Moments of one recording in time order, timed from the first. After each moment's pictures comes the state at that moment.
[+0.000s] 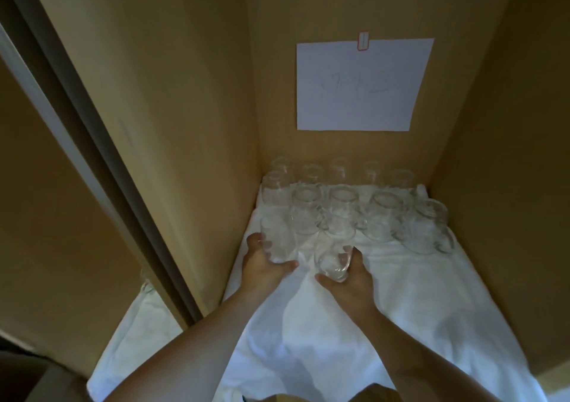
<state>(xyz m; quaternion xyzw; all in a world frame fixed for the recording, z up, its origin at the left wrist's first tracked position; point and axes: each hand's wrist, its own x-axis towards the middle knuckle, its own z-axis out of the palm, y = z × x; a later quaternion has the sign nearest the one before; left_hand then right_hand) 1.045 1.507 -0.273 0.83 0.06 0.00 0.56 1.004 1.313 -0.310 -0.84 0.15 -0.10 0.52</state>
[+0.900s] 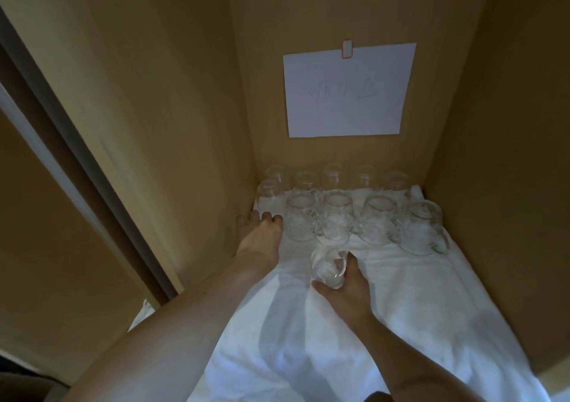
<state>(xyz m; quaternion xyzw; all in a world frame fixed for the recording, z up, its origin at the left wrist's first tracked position) 1.066 1.487 -0.176 0.98 -0.13 0.06 -0.14 1.005 1.311 -0.318 -0.82 0.15 -0.10 0.54</state>
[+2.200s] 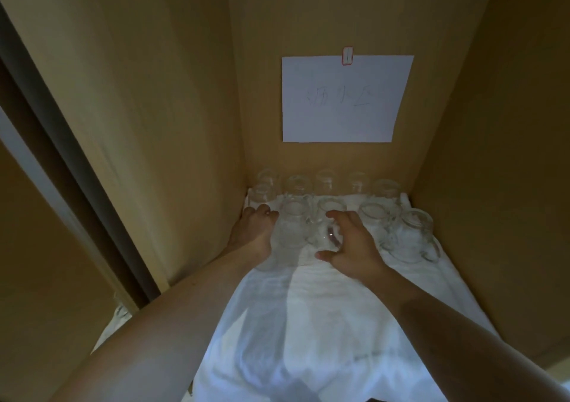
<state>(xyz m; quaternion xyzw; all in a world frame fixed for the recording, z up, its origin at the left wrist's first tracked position) 1.117 1.509 -0.185 0.98 -0.21 0.04 0.04 1.051 1.288 -0.203 -0.93 0.02 -0.11 0.34</state>
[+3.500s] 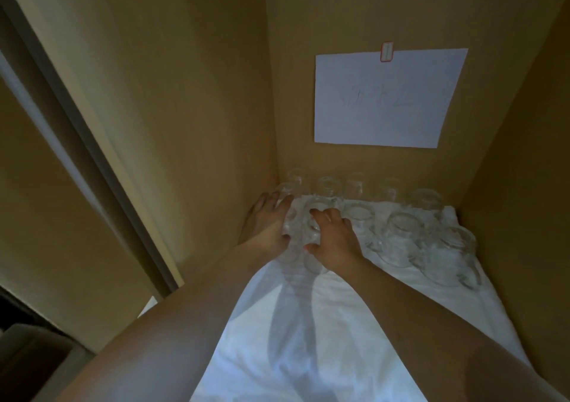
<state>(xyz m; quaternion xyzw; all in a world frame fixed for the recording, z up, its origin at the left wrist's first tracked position) 1.106 1.506 -0.183 0.98 -0.12 0.10 0.09 1.093 1.331 -0.200 -0.98 -0.07 -0.02 0.21</state>
